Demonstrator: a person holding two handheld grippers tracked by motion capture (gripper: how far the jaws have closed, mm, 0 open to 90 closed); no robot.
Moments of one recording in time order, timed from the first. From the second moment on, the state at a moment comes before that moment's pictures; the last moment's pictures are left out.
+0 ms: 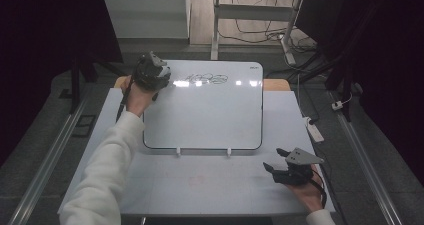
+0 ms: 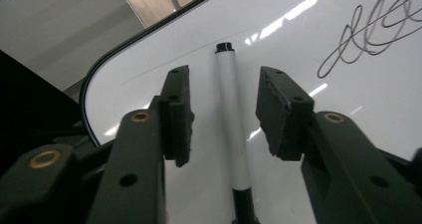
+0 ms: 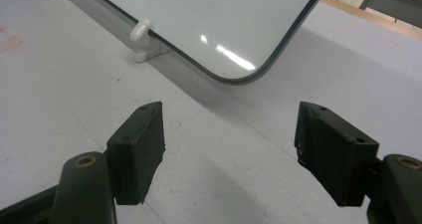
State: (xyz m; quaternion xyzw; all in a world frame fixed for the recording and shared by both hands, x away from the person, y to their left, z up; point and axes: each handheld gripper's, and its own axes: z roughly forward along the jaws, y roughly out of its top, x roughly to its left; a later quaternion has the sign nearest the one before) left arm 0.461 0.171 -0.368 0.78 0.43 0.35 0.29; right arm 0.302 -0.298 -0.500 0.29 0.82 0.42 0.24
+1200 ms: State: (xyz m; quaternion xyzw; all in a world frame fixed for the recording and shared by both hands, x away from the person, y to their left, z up) left arm 0.397 0.184 -0.359 0.79 0.38 0.30 0.39; right arm 0.303 -0.299 -0.499 0.30 0.82 0.43 0.25
